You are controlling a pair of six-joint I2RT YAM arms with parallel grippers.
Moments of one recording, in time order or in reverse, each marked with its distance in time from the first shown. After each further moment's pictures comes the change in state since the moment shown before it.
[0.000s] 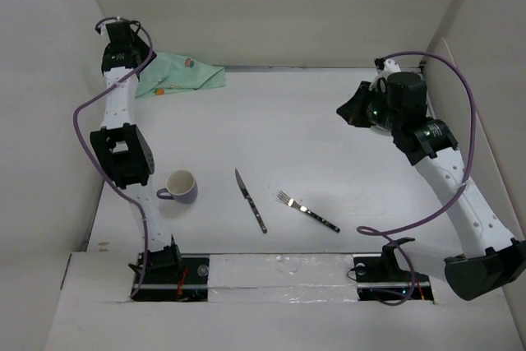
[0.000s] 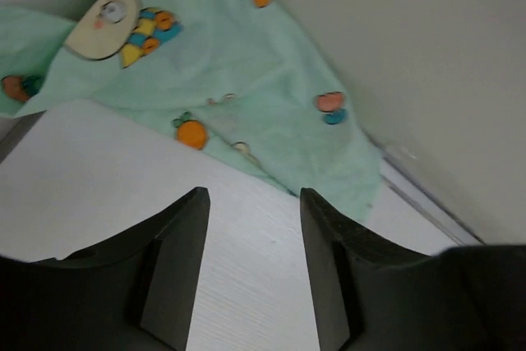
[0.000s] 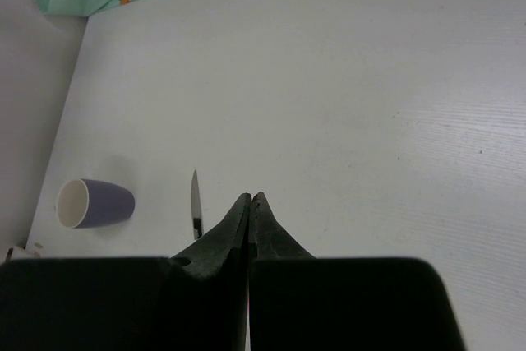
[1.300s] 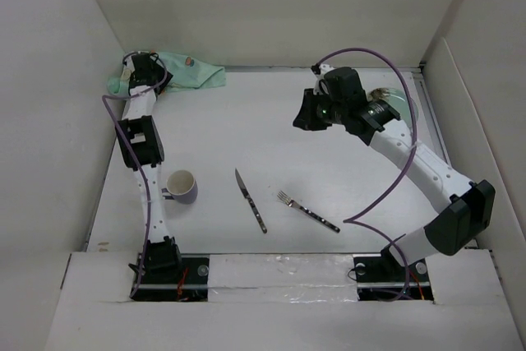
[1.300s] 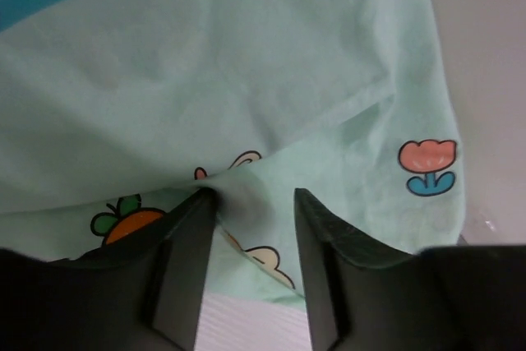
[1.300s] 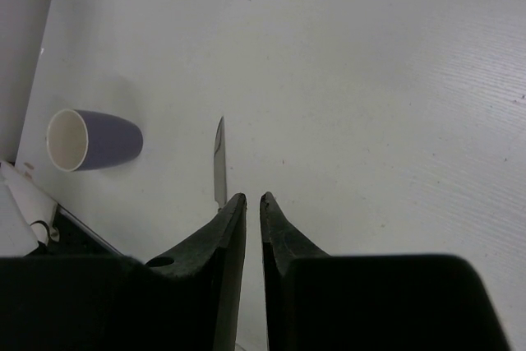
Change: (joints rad) left arm 0.038 0.597 0.253 0.248 0.114 -0.192; right arm 0.231 0.313 0.143 -0.024 -0.003 -0.009
